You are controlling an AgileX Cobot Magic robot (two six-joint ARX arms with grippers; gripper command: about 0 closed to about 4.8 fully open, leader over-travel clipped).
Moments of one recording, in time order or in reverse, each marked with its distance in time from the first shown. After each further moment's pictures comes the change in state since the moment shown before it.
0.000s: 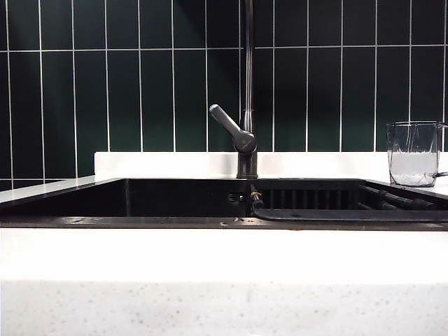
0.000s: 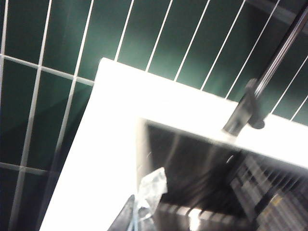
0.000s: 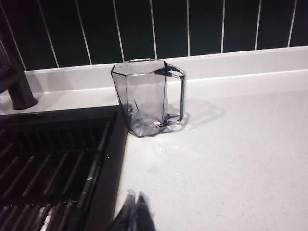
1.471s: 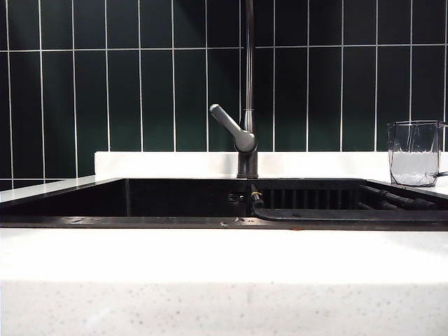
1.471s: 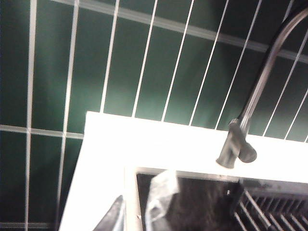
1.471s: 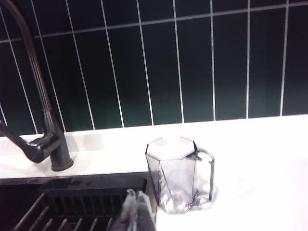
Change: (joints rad) left arm -0.008 0.412 0.277 0.166 0.031 0.151; right arm 0.001 0.263 0.179 0.244 -0.072 0.027
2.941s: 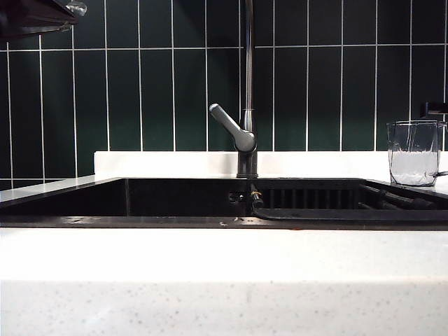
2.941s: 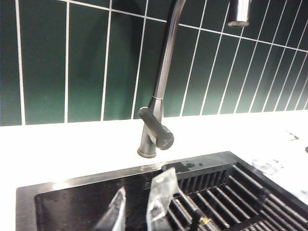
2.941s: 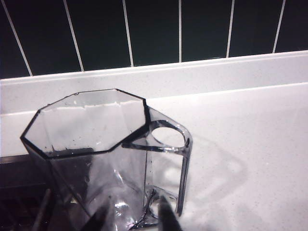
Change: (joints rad) left arm -0.192 0.401 0.072 0.346 0.153 0.060; right arm -0.007 1.241 0.277 0.730 0.156 -0.046
